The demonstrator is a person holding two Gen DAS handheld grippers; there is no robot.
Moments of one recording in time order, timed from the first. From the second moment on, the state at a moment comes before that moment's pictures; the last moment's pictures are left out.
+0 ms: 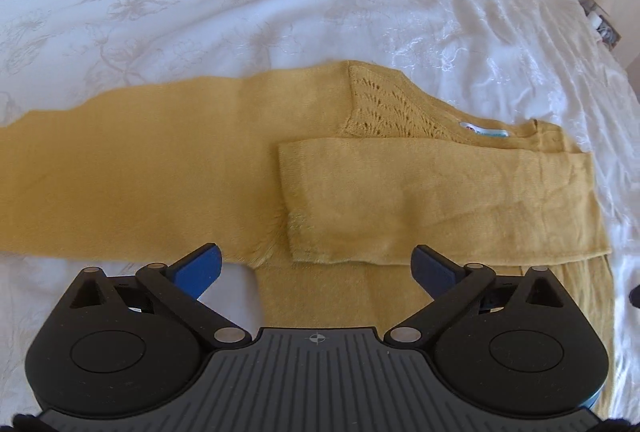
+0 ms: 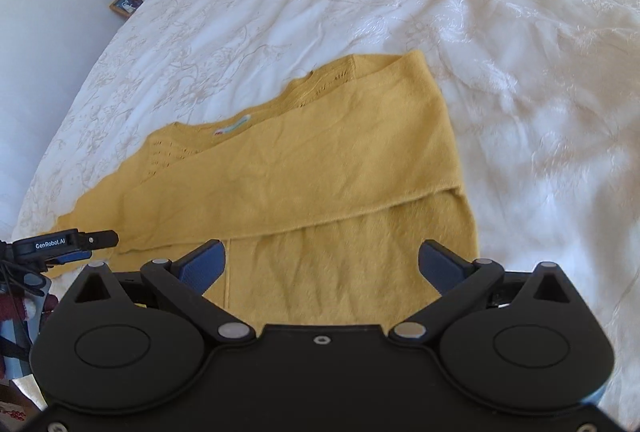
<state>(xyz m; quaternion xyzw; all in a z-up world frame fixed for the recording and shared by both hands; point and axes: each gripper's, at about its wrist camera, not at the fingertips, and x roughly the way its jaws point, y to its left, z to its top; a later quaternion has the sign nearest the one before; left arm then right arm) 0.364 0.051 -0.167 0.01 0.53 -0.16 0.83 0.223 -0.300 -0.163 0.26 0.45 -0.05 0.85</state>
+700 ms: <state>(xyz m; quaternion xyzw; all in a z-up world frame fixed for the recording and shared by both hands) 0.384 0.277 -0.135 -0.04 0.49 -0.03 0.87 0.225 -0.181 -0.129 0.23 0.46 0.01 0.86</state>
